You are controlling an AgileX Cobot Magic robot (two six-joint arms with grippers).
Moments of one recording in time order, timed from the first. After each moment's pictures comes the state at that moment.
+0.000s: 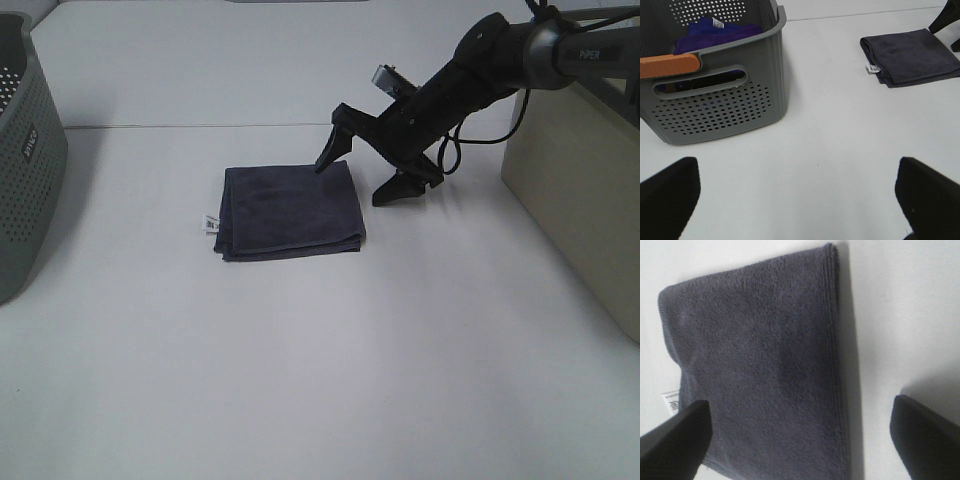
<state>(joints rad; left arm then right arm) -0.01 -0.01 -0.51 -0.06 1.05 0.07 0.25 2.52 -1.97 0.68 0.88 -0.12</state>
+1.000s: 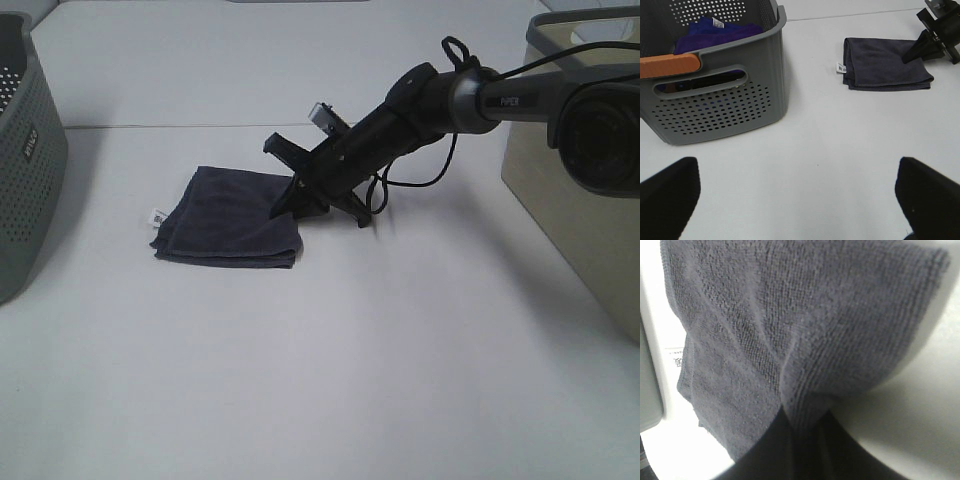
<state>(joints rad) -0.01 -0.01 -0.51 -0.06 1.05 0.07 0.39 2.61 -1.98 0.85 0.83 -0.11</state>
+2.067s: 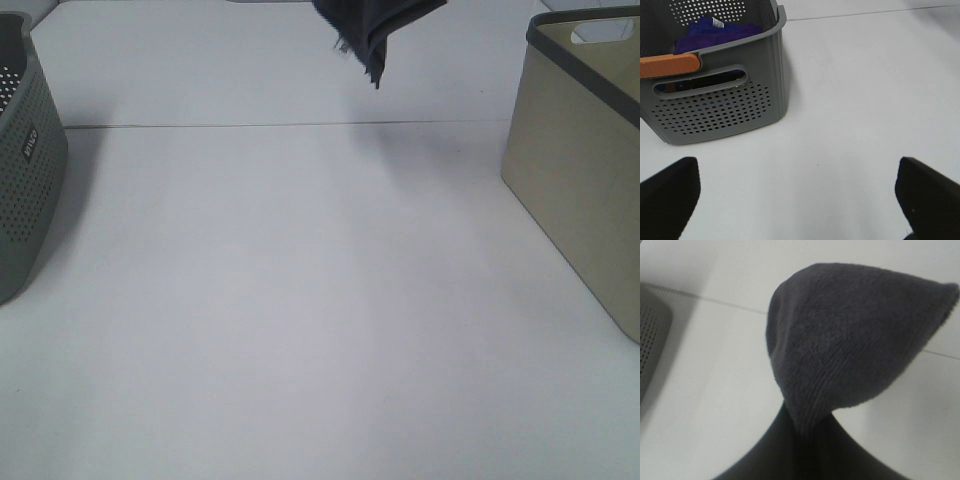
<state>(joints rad) -0.01 -0.01 -0.51 -0.06 1.05 0.07 0.31 2.20 -2.55 0.16 1.21 0.02</state>
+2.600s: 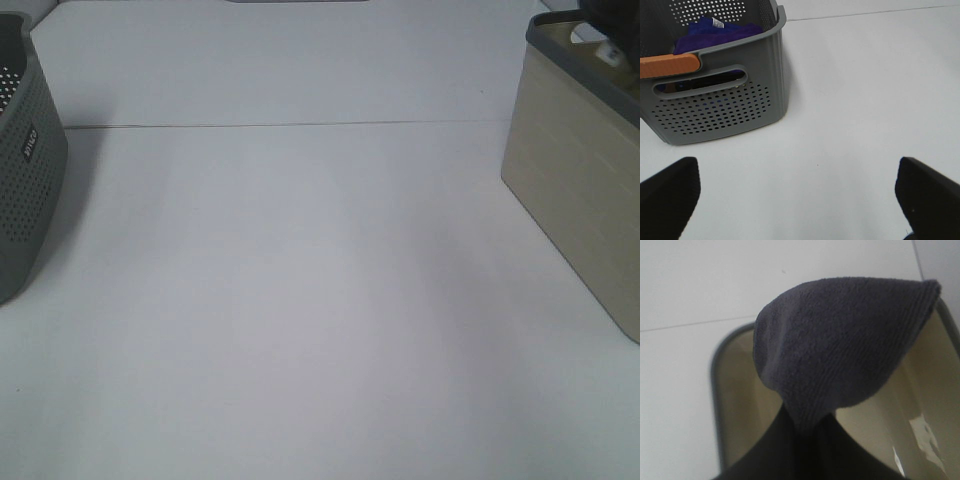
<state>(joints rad) -0.01 -0.01 -0.51 -0.06 1.05 0.07 -0.14 1.94 -2.19 0.05 1.22 -0.04</state>
